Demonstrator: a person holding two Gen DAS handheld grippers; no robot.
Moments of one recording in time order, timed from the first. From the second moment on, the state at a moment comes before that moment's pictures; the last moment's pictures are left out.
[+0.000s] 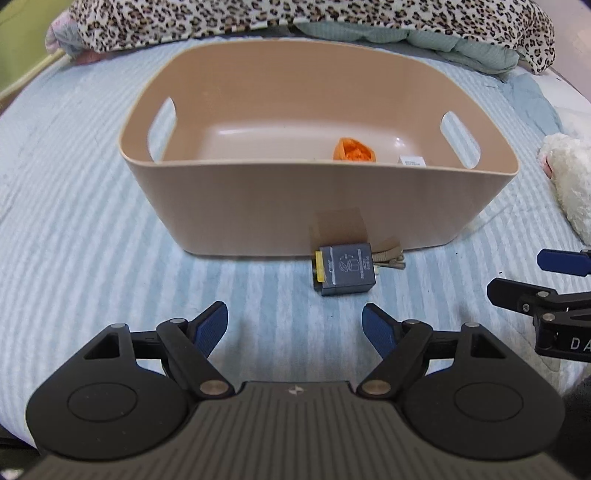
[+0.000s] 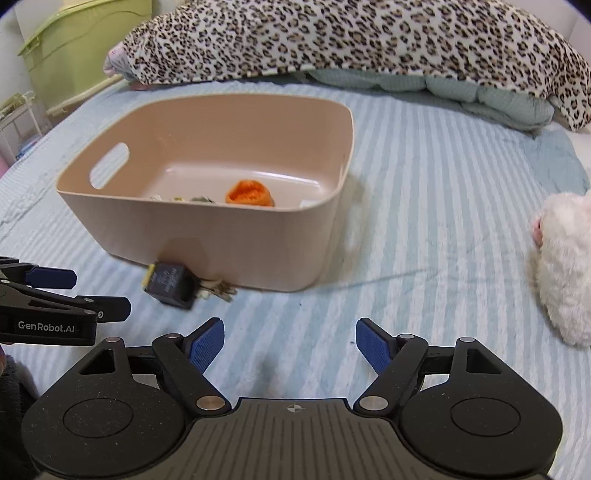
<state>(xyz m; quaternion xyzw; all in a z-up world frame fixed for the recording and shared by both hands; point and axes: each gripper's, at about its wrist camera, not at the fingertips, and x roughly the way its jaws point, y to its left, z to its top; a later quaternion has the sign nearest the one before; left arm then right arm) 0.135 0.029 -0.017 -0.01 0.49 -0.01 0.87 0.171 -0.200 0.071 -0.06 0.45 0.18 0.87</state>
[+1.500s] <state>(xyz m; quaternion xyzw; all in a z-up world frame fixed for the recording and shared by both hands) 0.170 0.074 -0.050 -0.11 0.51 -0.02 0.86 0.214 -0.135 0.005 -0.02 0.48 0.22 0.85</state>
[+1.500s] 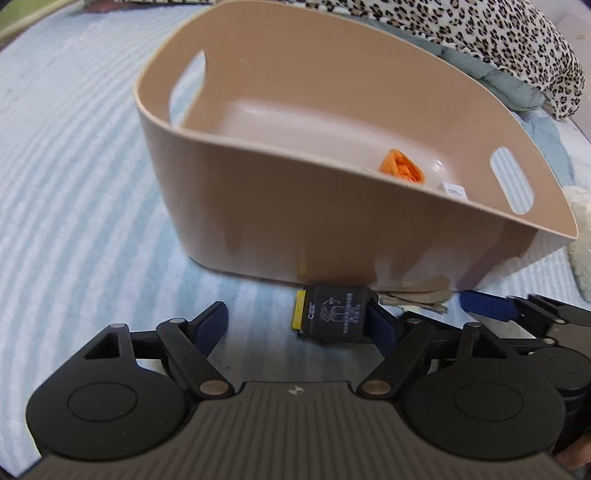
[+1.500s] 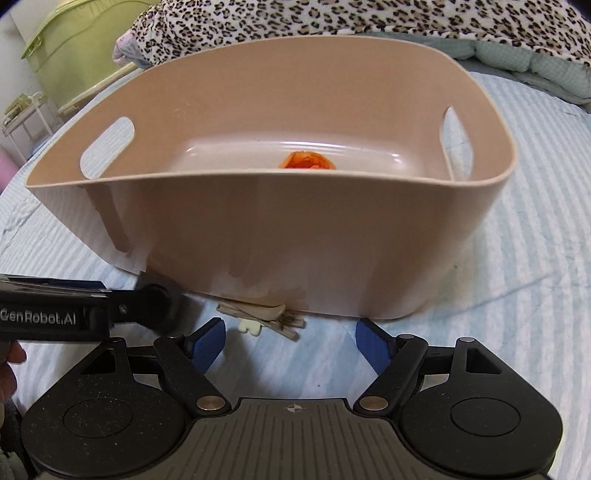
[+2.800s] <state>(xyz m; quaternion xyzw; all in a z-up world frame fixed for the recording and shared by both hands) 0.132 0.057 -0.021 -0.03 0.49 -0.04 0.87 0.159 -0.131 0.029 -0.11 0.44 0.26 0.85</state>
